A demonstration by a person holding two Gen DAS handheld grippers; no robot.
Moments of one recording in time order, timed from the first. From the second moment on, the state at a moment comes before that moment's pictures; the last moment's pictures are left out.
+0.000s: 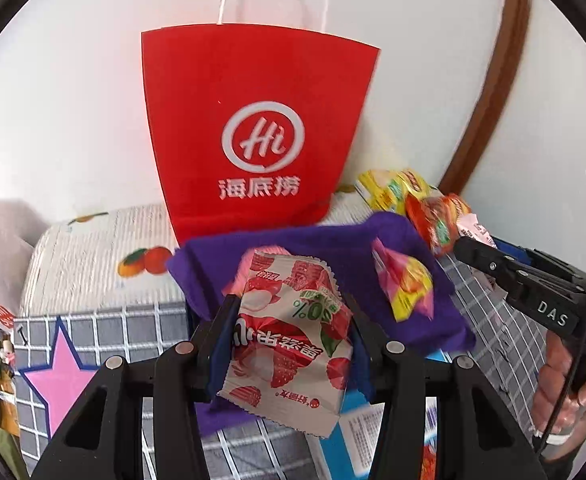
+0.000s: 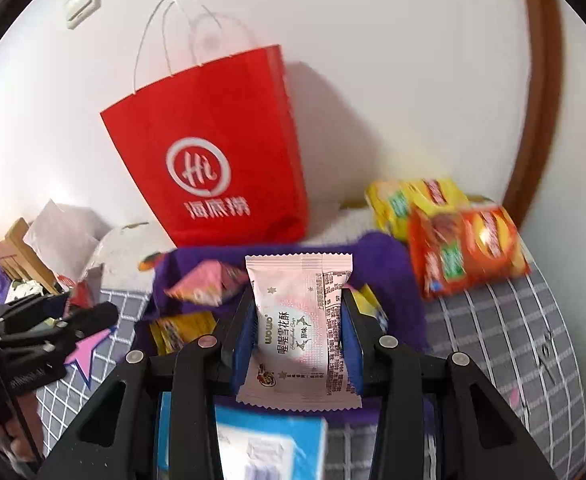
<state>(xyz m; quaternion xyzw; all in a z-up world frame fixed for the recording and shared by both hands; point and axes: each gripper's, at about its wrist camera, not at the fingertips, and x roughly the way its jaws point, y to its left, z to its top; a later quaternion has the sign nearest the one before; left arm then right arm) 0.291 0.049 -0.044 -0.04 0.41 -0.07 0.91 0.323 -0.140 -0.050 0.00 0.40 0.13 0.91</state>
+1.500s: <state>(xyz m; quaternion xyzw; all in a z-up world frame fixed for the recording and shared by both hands) 0.357 0.052 -0.105 -0.06 0.48 -0.07 0.87 0.388 -0.122 -0.147 -0.03 0.56 0.19 0.80</state>
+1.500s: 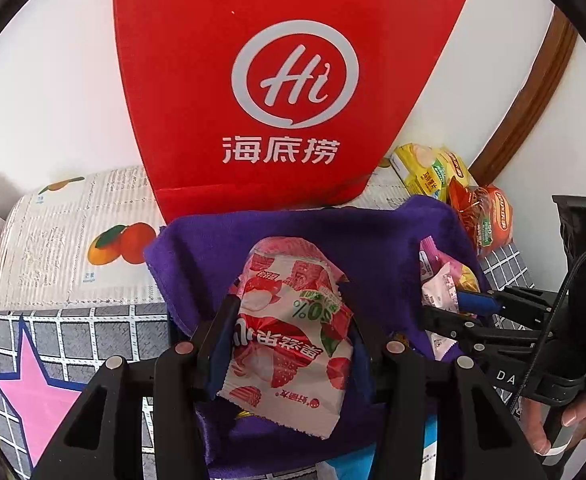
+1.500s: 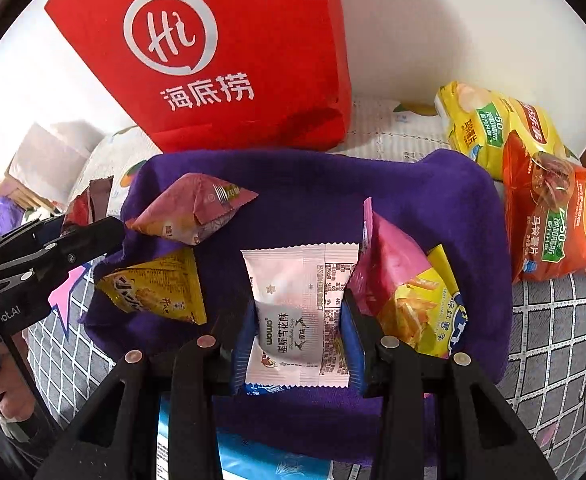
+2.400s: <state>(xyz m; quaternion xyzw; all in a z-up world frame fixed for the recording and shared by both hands) 0.366 0.039 -0.128 -0.07 0.50 -0.10 0.86 0.380 -0.135 -0.121 -0.01 0.54 0.20 0.82</state>
